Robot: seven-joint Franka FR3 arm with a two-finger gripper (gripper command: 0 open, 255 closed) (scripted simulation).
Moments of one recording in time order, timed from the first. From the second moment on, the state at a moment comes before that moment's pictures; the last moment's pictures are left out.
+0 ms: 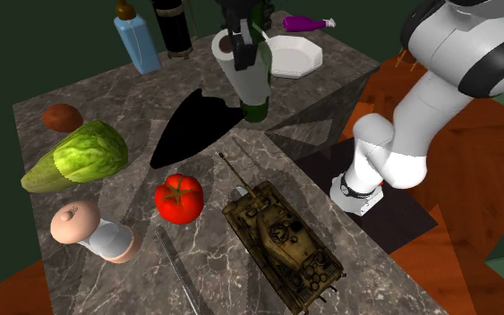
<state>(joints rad) -0.17 -0.15 0.05 -1.27 -0.44 1.10 -0.13</state>
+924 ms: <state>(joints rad) -0.24 -0.50 -0.16 -1.61 -0.50 1.22 -0.40</state>
